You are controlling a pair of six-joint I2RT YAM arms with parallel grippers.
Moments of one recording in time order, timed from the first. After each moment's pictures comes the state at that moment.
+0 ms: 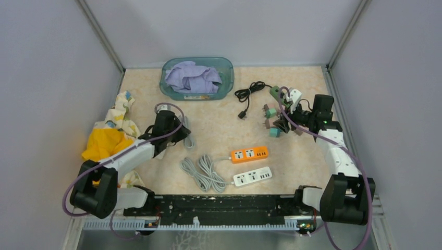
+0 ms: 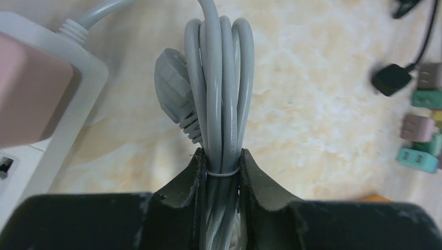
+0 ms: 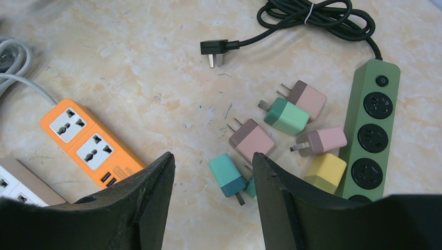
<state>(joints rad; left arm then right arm) -0.39 1.24 0.58 -0.06 -0.14 -0.79 -0.10 1.18 0.82 -0.34 -0.85 -0.61</state>
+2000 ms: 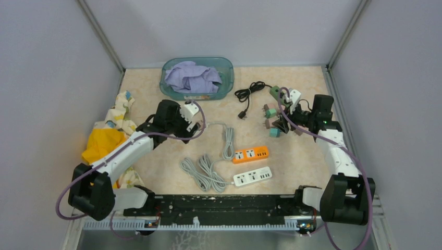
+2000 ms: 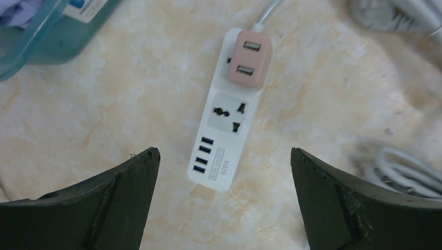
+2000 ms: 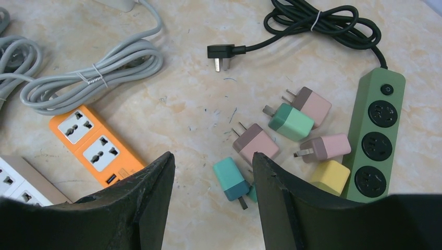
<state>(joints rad) -0.49 1.23 0.81 -0.27 0.05 0.33 -0.10 1.18 0.82 -0.34 -0.88 -0.63</state>
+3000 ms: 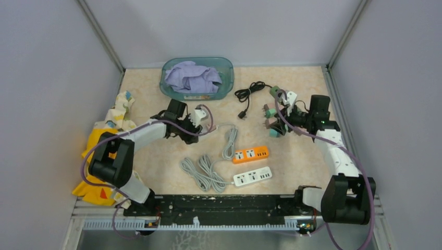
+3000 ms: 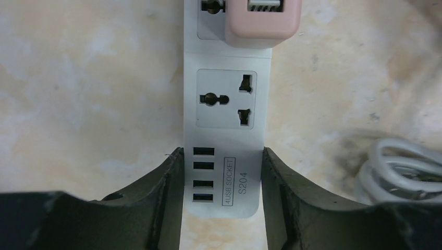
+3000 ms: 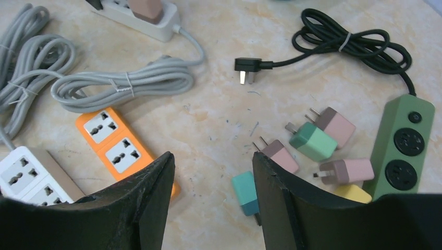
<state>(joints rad) -0.38 1.61 0.92 -0.34 0.34 0.49 -0.07 1.18 0.82 -0.35 -0.93 -0.64</state>
